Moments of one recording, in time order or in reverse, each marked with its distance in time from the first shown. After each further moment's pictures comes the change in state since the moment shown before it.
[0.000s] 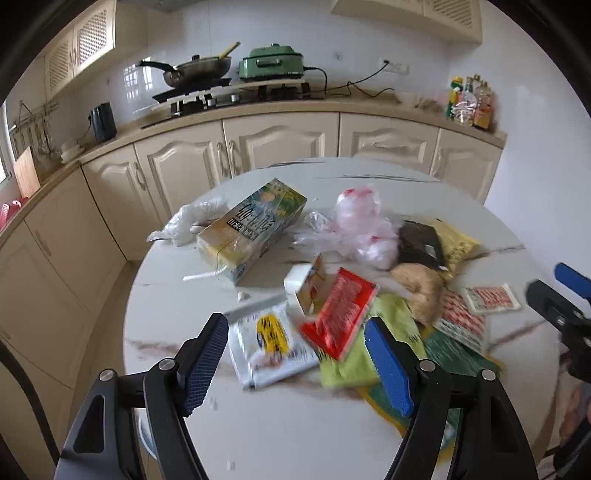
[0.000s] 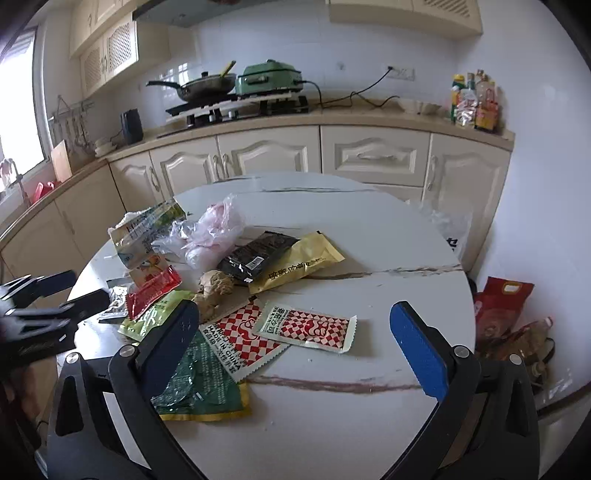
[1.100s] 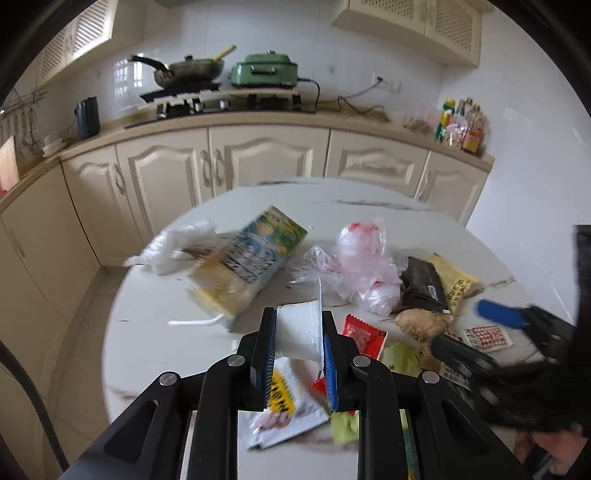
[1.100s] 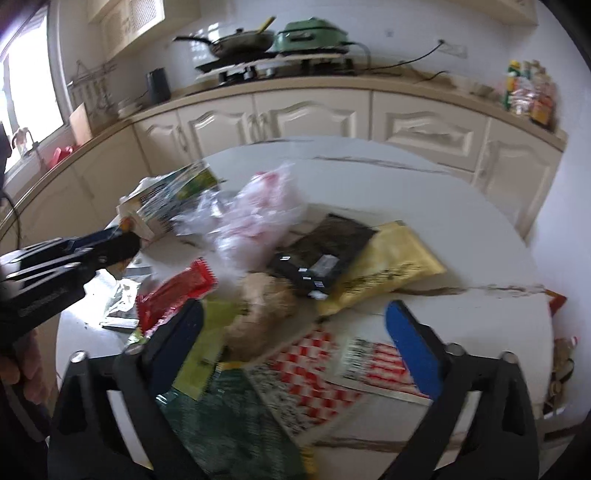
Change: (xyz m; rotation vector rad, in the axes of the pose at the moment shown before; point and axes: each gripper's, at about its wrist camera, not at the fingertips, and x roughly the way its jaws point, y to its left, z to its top) left arm 0.055 0.011 0.024 -0.065 -0.077 -0.099; right arm 0.078 0.053 0.016 -0.077 0.160 0.113
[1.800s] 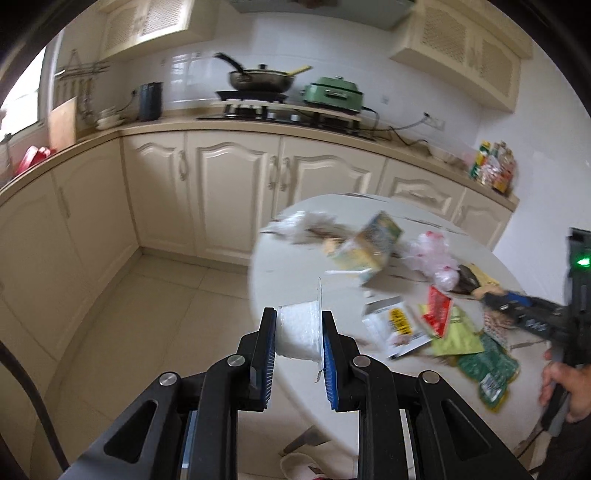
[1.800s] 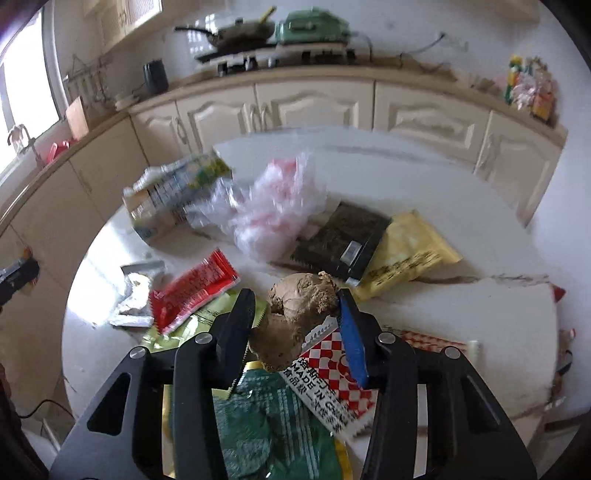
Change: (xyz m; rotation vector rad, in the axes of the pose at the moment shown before) left arm -0.119 0.106 -0.085 -0.166 -0.064 0.071; right arm -0.010 0.021 -0.005 0.007 0.007 -0.035
